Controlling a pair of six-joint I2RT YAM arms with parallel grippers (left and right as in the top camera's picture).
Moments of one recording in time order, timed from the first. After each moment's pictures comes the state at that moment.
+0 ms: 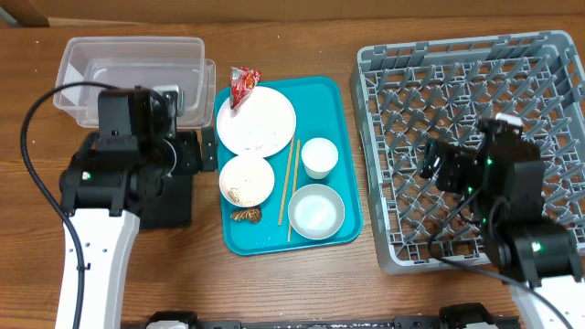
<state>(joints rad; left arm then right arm) -0.03 1.25 1.31 -1.01 0.14 -0.09 0.12 0.92 0.96 -0.72 0.08 0.33</state>
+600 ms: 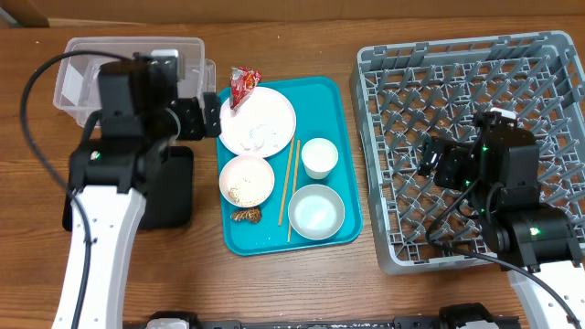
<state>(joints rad) -0.05 1.34 1.34 -0.73 0.14 -0.10 0.12 0.98 1.00 -0.76 0.07 0.33</state>
